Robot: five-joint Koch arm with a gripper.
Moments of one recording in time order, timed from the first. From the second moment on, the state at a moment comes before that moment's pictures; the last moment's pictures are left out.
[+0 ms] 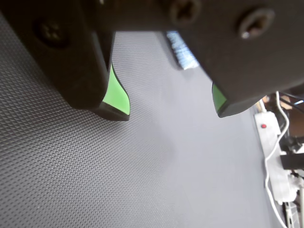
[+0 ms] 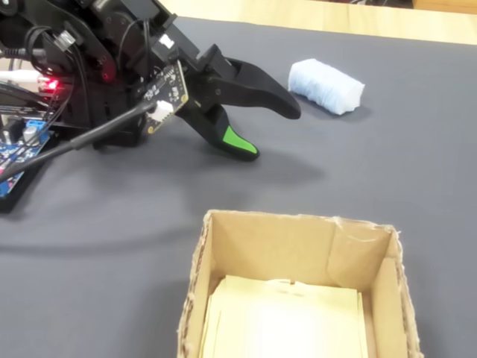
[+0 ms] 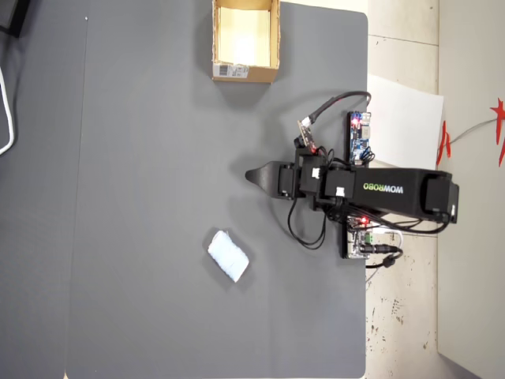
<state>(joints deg) 9.5 130.6 176.4 -4.4 100.5</state>
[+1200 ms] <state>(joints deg) -8.4 130.6 165.8 15.5 127.7</state>
